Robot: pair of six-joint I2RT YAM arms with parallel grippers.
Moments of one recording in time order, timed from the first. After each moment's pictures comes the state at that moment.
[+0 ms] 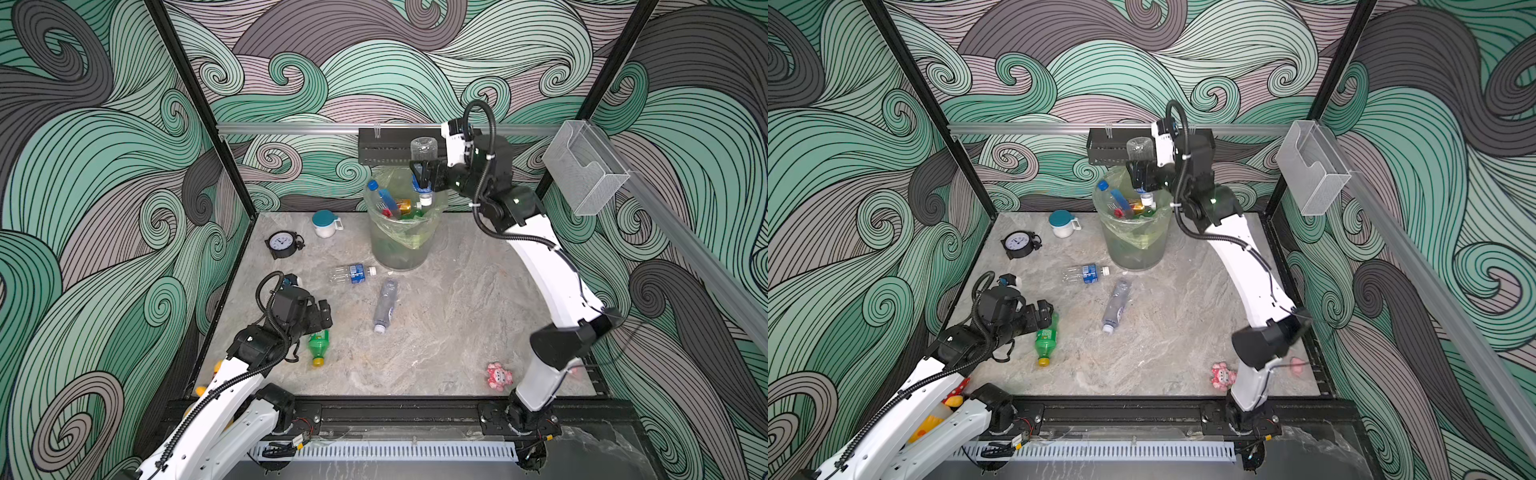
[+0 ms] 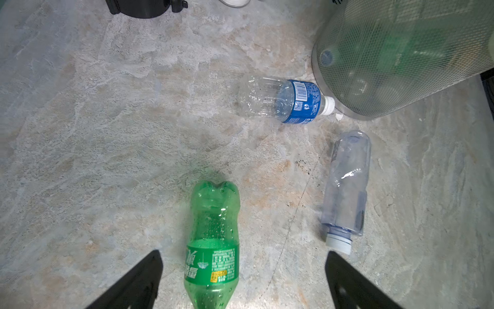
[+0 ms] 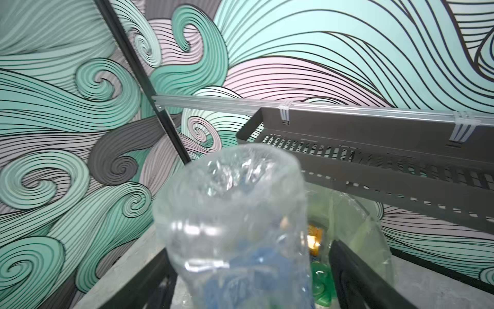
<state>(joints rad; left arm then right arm) -0.41 0.71 0.72 -0.82 -0.19 -0.59 0.45 1.86 2.29 -0.64 -0.13 0.13</state>
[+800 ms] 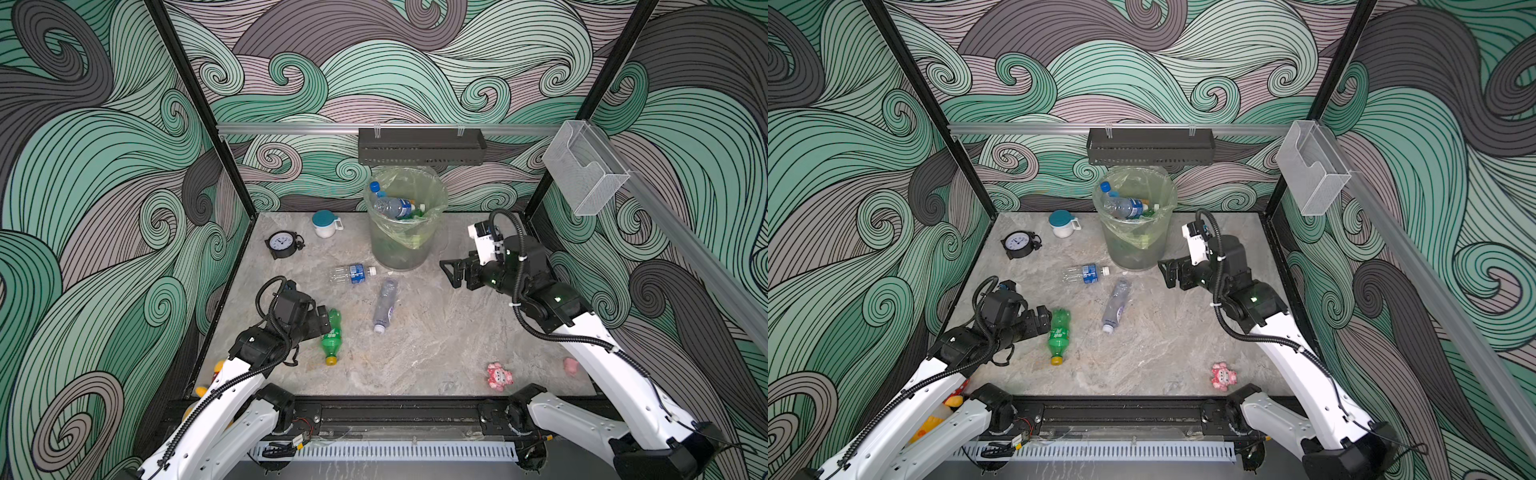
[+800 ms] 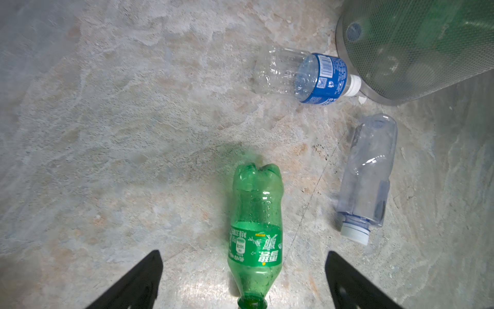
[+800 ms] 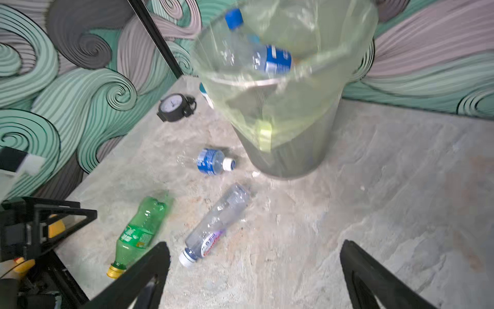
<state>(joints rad) -0.41 0.72 0.66 -0.84 -0.16 -0.63 0.44 1.03 1.04 -0.56 -0.16 0.14</state>
